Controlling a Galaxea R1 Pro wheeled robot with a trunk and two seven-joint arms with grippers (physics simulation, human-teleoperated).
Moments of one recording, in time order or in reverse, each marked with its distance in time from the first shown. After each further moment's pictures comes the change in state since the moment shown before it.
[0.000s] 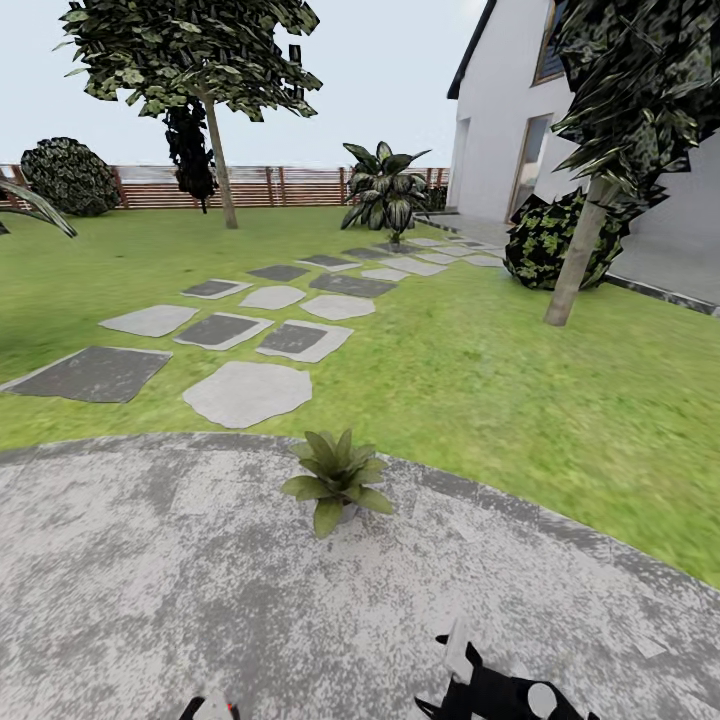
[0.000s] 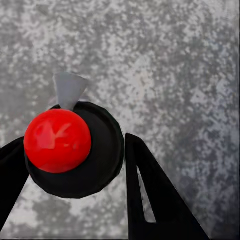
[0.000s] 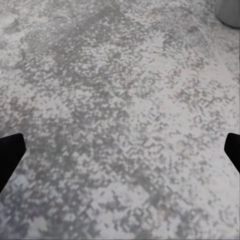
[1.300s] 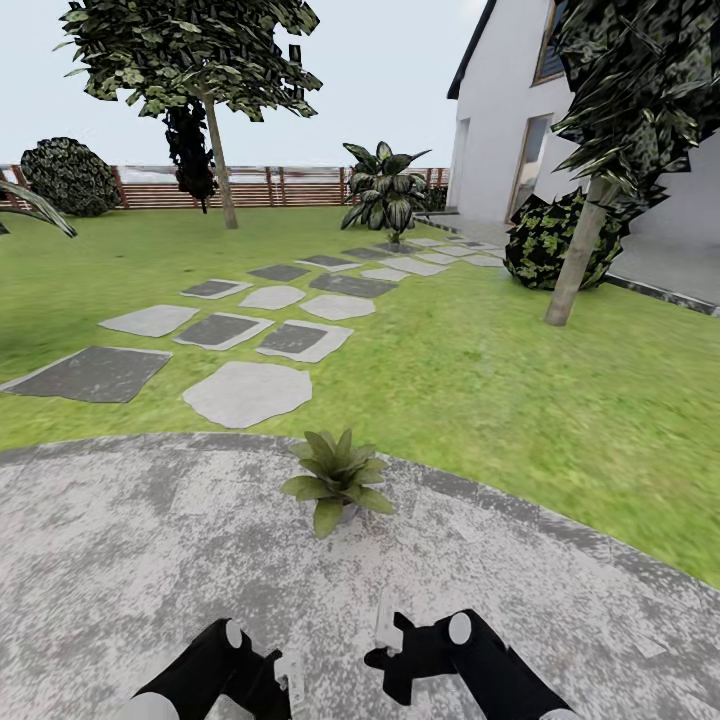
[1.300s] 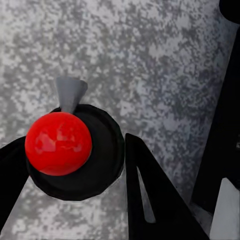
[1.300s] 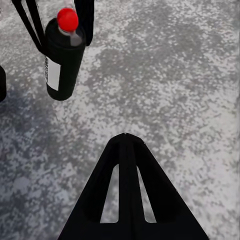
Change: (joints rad) left arm -0.124 -0.194 0.000 -0.200 -0.437 0.273 -0.400; right arm -0.054 0.167 0.007 -0.246 0.266 0.289 0.308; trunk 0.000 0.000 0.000
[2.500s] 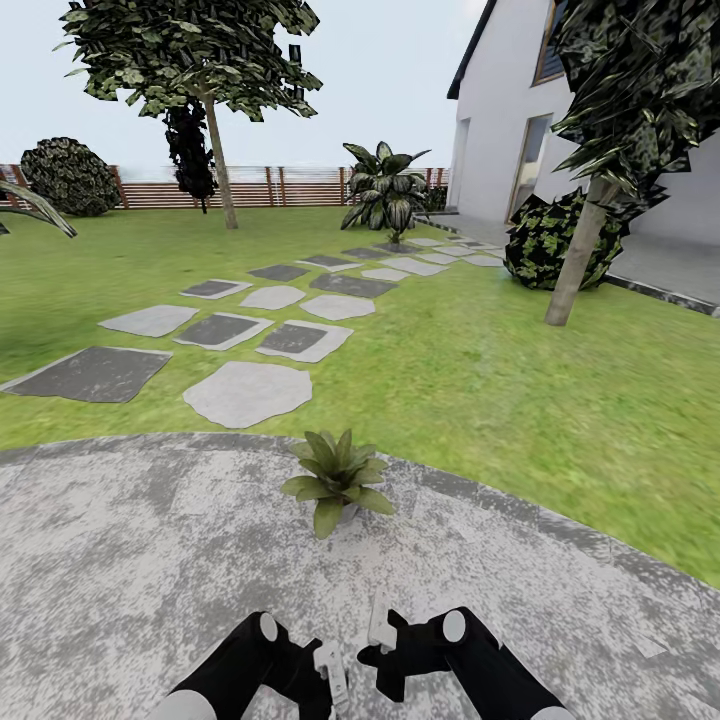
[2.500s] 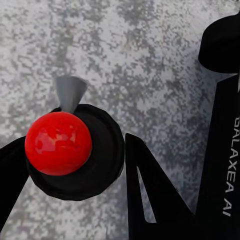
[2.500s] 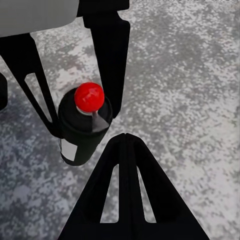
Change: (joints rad) left arm 0.000 -0.109 0.003 -0.038 0.011 -0.011 0.006; right arm -0.004 0.018 0.000 -0.001 0.000 0.000 0.000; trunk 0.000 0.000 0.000
